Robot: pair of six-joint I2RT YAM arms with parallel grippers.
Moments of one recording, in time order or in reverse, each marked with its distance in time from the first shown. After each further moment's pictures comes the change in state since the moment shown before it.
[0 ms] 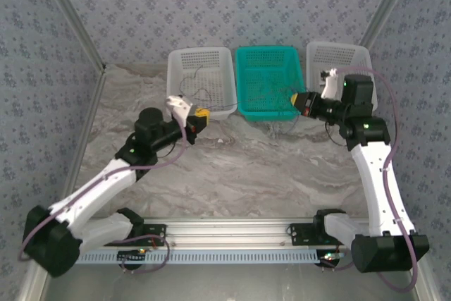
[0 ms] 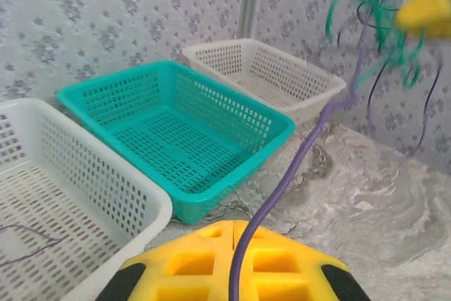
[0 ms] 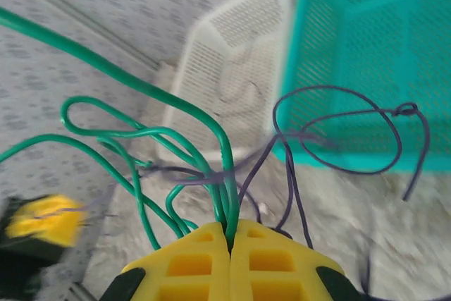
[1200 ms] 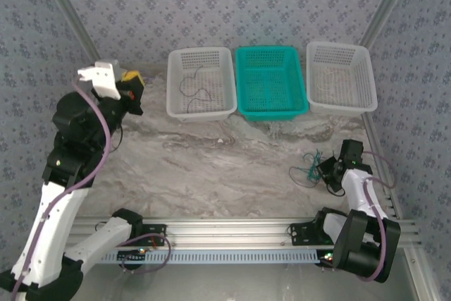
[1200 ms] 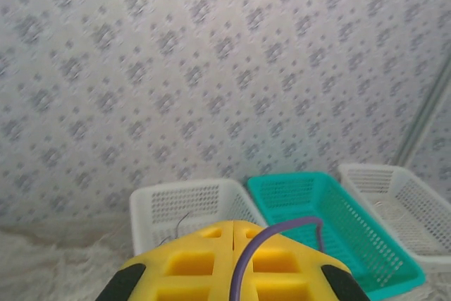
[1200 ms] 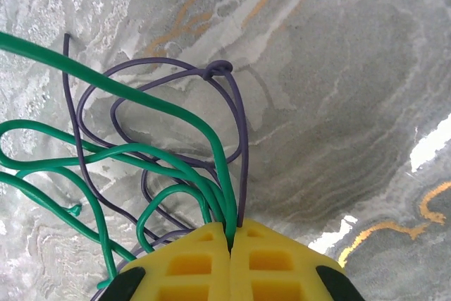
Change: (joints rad) left arm 0.209 -0.109 0.609 -0.595 -0.341 -0.066; right arm -0.346 -0.033 -0.727 0.074 0.452 0.285
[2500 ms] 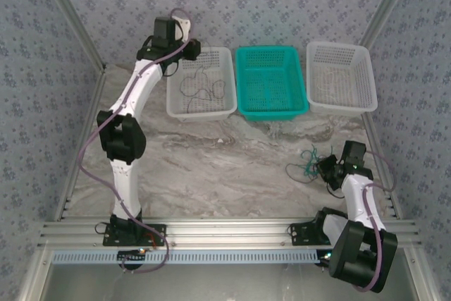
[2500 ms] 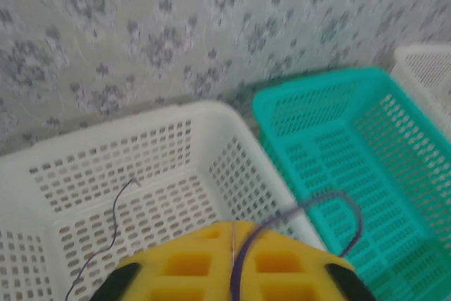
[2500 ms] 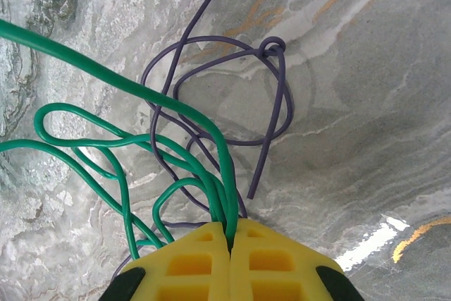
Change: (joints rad) left arm 0.106 1.252 0.832 -0.098 0.324 0.029; right arm -0.015 -0.085 -0.018 0.021 -0.101 0.000
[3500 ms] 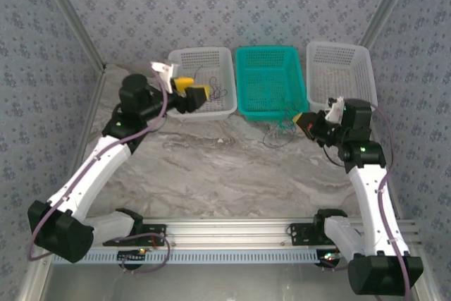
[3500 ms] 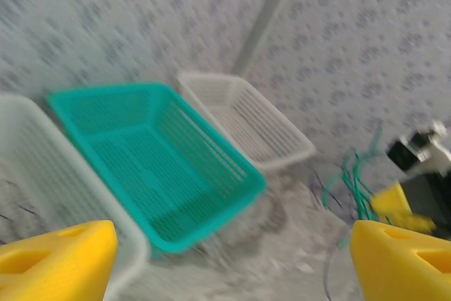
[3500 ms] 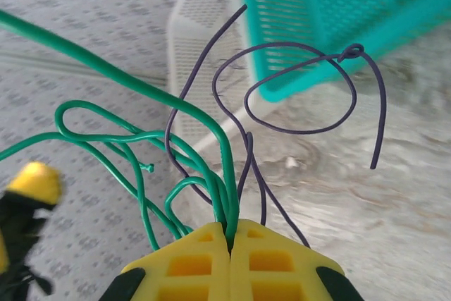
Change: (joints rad) left arm -0.176 -0.963 -1.110 0.536 0.227 -0.268; right arm 0.340 -0.032 0.545 -0.005 -0.403 0.122
